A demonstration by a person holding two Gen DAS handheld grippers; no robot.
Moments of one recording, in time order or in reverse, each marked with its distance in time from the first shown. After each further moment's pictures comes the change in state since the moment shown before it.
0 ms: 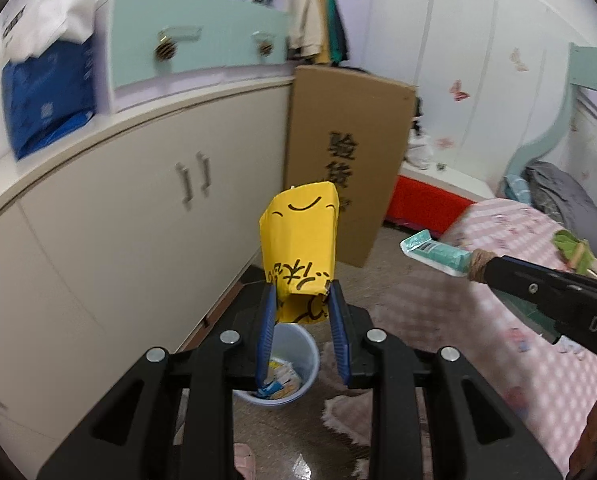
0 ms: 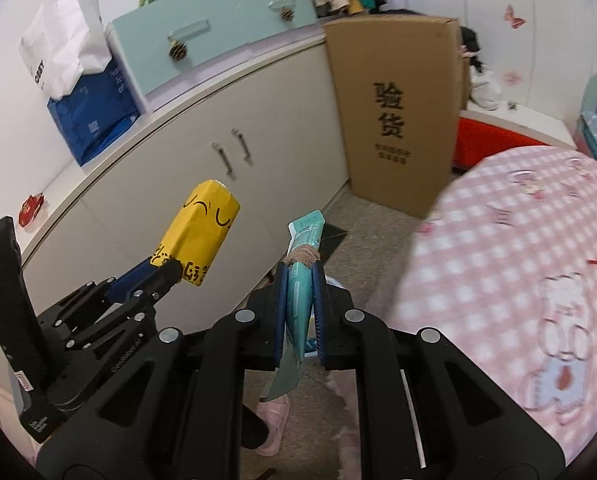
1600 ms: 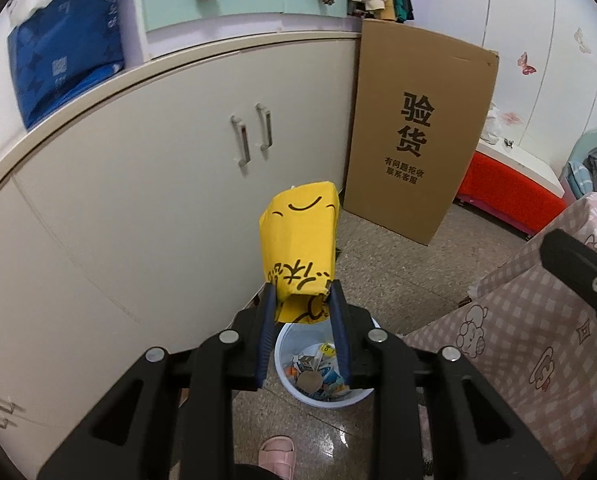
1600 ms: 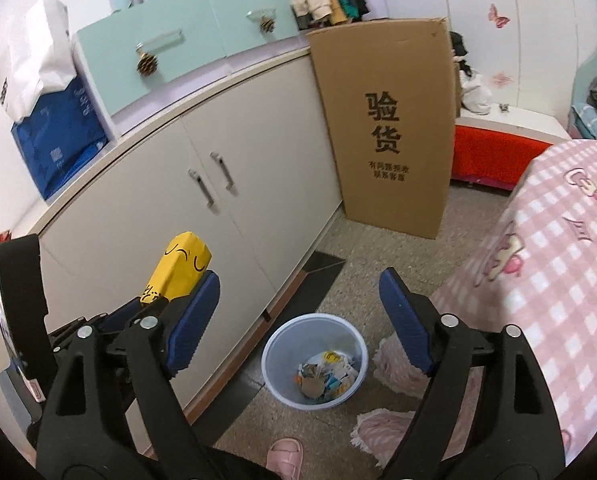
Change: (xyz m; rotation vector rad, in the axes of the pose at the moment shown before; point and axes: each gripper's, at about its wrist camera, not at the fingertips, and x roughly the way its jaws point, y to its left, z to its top) left arm 0.099 0.054 0.017 -0.022 0.128 0.173; right arm 0.082 0.009 0.011 0.082 -0.126 -0.075
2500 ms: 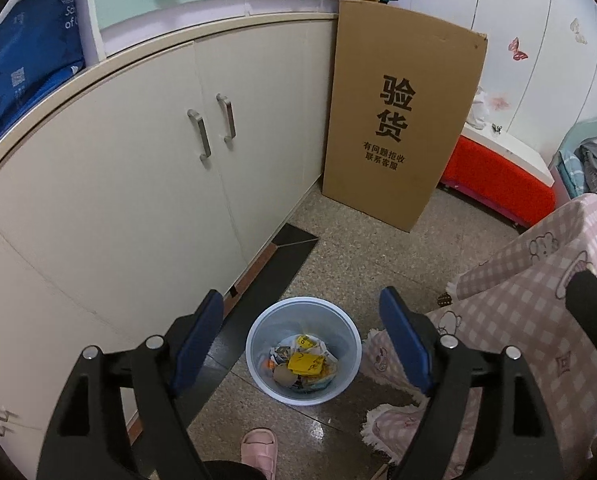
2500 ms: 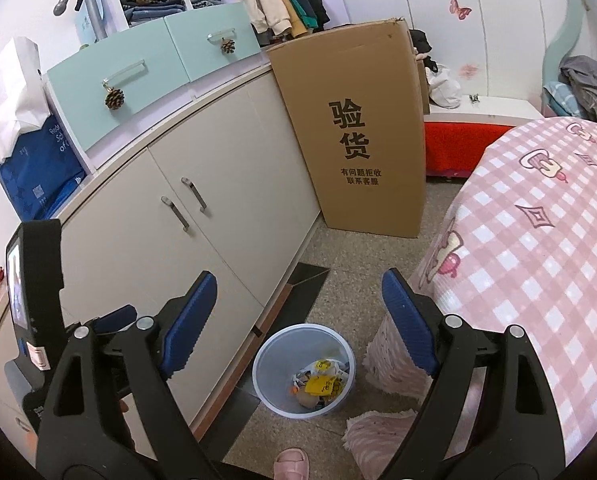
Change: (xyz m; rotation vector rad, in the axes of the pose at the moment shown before) left arm 0.018 -0.036 0.020 0.009 0.075 -0.055; right arm -0.017 -0.035 0.003 0.105 -0.045 -0.039
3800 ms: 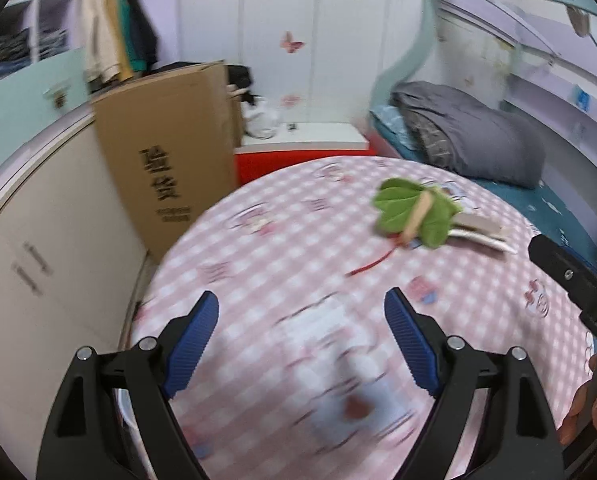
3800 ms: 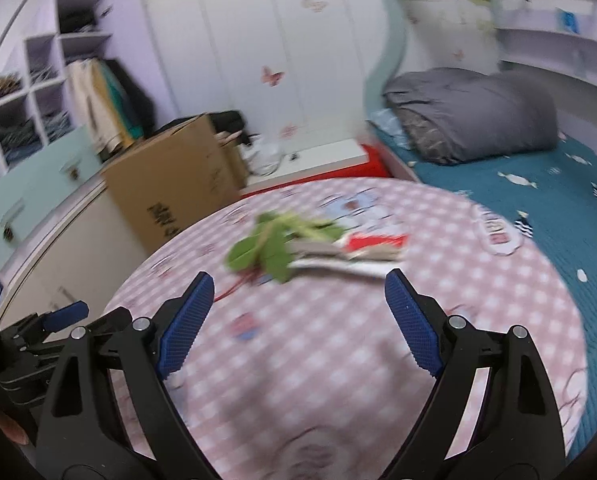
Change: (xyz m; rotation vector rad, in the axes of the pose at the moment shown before) left arm -0.147 -0.324 -0.052 0.469 -0.140 -0.420; right arm -0.247 -0.301 0.008 0.251 -0.259 -0.424
